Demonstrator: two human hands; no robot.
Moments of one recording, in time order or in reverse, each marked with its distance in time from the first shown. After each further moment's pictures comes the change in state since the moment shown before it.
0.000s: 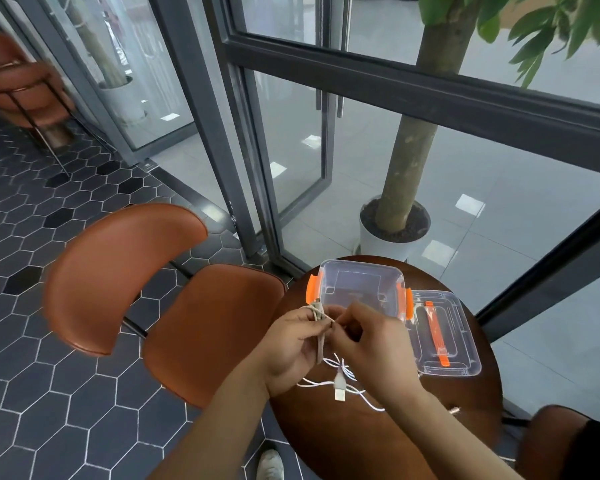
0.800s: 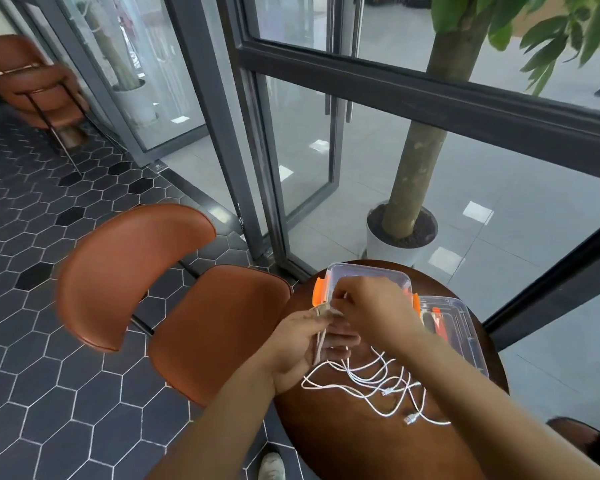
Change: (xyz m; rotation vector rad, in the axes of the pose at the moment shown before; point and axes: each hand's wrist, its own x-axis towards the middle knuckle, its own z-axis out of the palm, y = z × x) left_hand 0.006 0.000 -0.008 0.148 0.087 -0.042; right_hand 0.065 -0.012 -0.008 -0.430 -0.386 -0.131
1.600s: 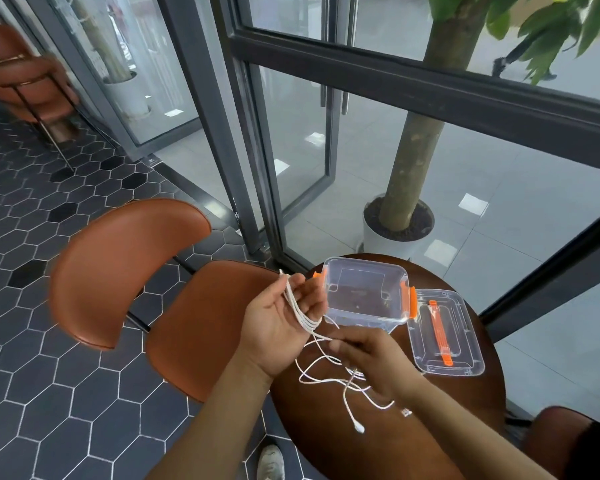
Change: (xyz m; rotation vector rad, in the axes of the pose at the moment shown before) left_hand -0.002 0.020 -0.006 -0.623 0.018 0.218; right_hand -0.054 0.029 0.064 0.807 -0.144 0.052
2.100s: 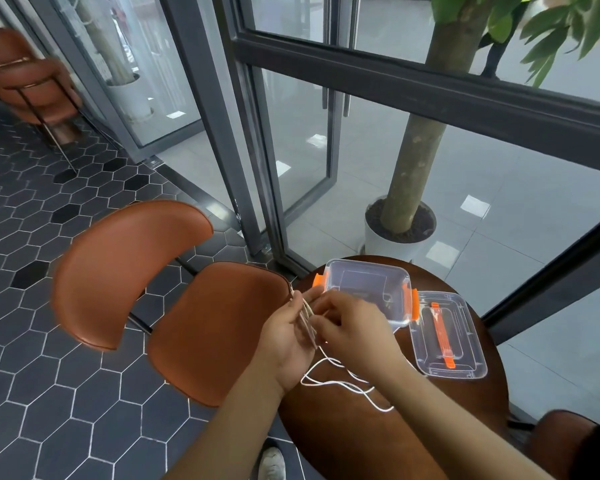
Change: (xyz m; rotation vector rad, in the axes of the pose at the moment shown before) left_hand 0.005 -0.022 -0.019 0.147 0.098 -0.062; right_hand 0.019 -0.074 0.010 -0.312 0.210 0.045
